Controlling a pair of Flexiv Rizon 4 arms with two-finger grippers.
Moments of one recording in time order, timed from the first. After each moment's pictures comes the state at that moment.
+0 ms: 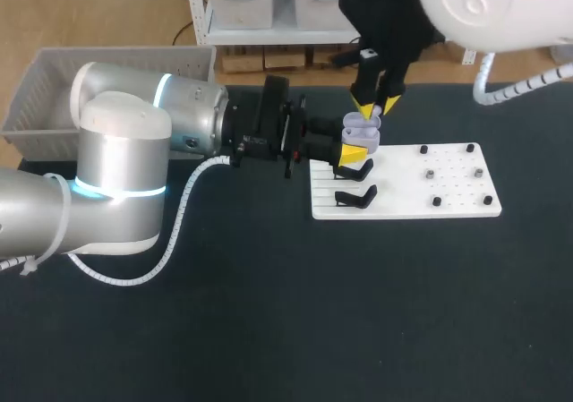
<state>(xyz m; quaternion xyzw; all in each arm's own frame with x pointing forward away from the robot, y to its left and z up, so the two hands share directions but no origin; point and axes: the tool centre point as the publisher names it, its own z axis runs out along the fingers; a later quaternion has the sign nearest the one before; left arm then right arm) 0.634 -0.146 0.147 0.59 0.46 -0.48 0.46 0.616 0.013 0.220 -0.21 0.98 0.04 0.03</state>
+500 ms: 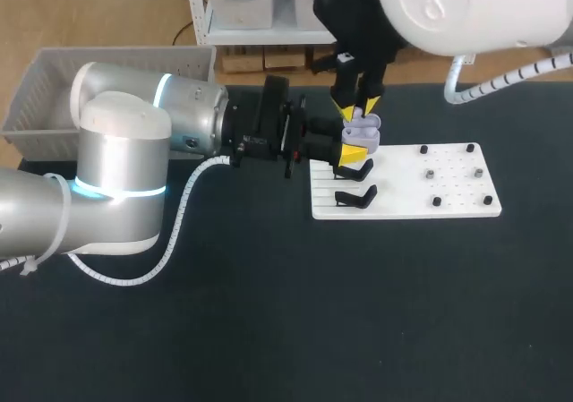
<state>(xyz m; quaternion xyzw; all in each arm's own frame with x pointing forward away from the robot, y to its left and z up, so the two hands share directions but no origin) 0.634 -0.146 0.147 0.59 0.46 -0.48 0.46 0.619 0.032 0.215 -0.24 0.97 0.03 0.03</state>
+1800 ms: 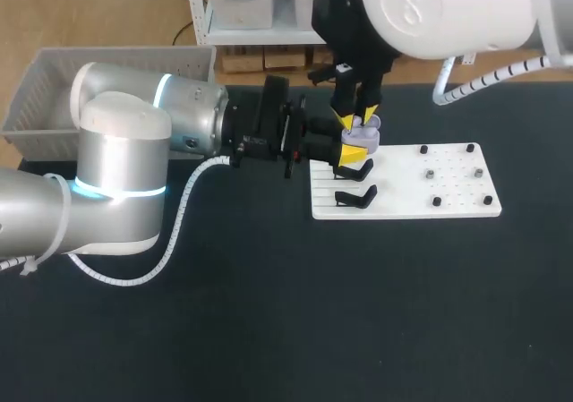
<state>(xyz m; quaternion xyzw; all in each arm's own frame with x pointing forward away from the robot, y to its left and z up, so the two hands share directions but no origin) 0.634 -0.146 0.147 0.59 0.46 -0.48 0.46 0.631 0.030 0.191 -0.24 0.97 0.03 0.01</state>
